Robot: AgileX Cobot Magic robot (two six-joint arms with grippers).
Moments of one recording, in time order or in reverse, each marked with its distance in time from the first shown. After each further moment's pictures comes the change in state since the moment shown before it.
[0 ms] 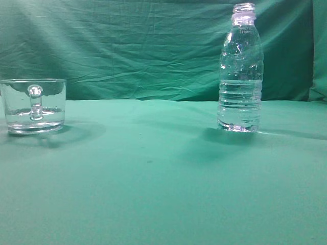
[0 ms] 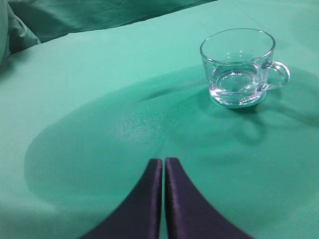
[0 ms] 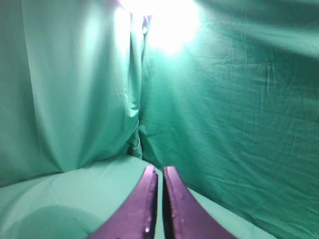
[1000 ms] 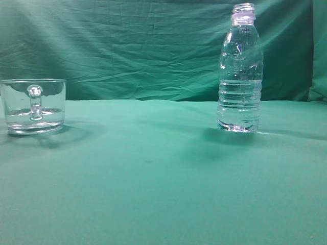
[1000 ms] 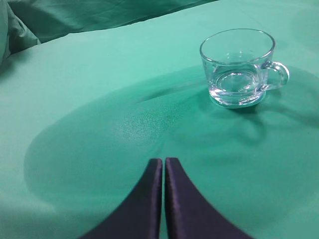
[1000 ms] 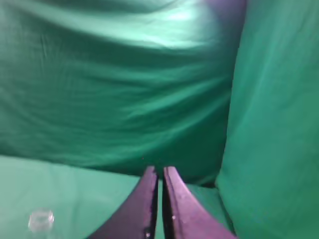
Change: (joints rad) left arm 0.000 0.000 0.000 0.000 0.000 0.000; right arm 0.000 -0.571 0.002 0.826 1.100 -0.895
